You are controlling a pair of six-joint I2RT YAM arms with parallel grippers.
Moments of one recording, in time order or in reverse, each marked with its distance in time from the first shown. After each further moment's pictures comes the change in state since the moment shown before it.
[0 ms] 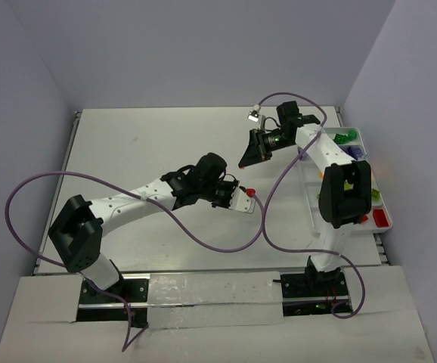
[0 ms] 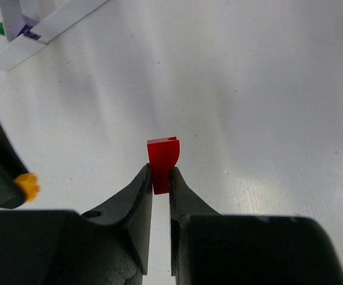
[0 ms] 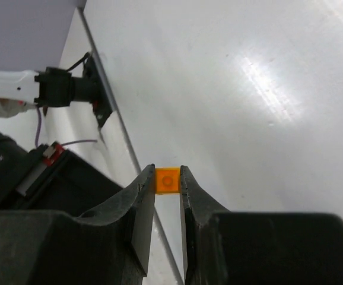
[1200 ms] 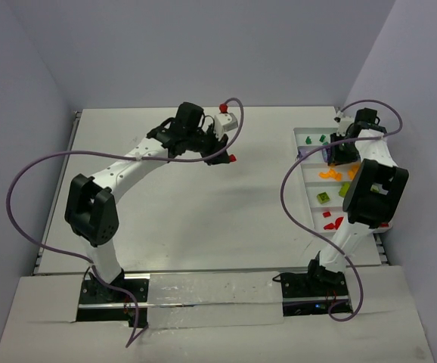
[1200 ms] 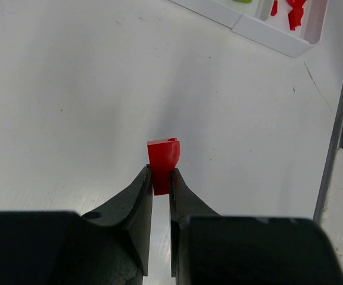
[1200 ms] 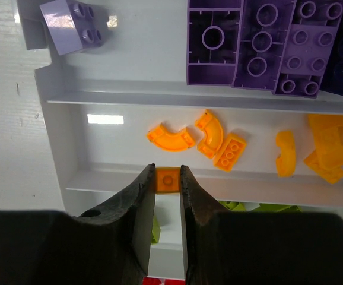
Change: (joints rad) left arm 0.299 0.212 0.404 -0.148 0.198 -0.708; right arm -0.552 0.016 -0.033 0.118 0.831 -0.157
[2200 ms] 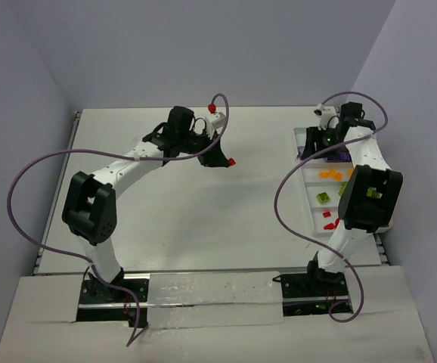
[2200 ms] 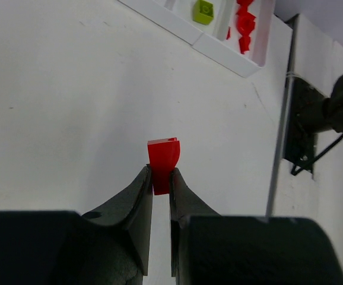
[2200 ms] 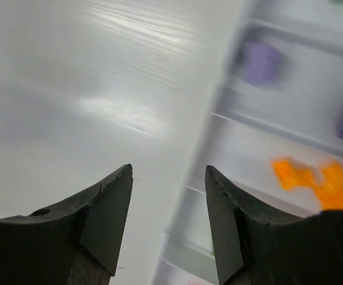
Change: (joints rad) left arm 0.071 -0.002 -0.126 0.184 0.193 -0.207; right arm 0.111 -0.055 0.001 -0.057 -0.221 0.002
